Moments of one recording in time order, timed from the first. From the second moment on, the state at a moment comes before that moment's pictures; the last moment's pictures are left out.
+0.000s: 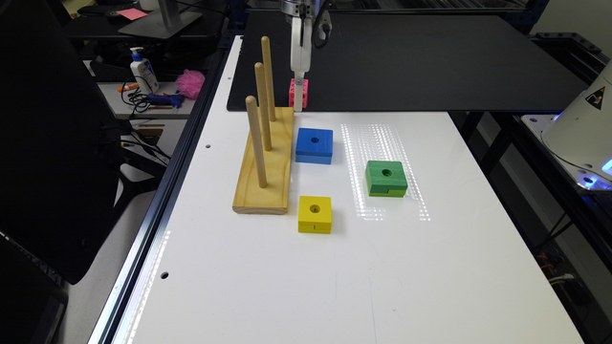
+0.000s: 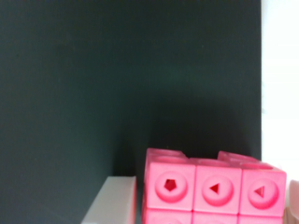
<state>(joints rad) -0.40 0.50 0.12 -2.08 -0.01 2.60 0.48</state>
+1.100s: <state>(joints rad) -0.40 0.52 0.11 -2.08 -0.01 2.62 0.48</state>
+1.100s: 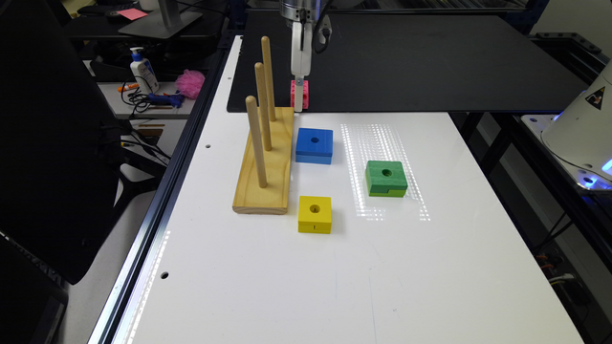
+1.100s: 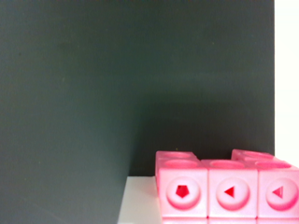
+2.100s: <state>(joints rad) -0.40 0.47 0.11 -2.09 -0.01 2.58 0.48</state>
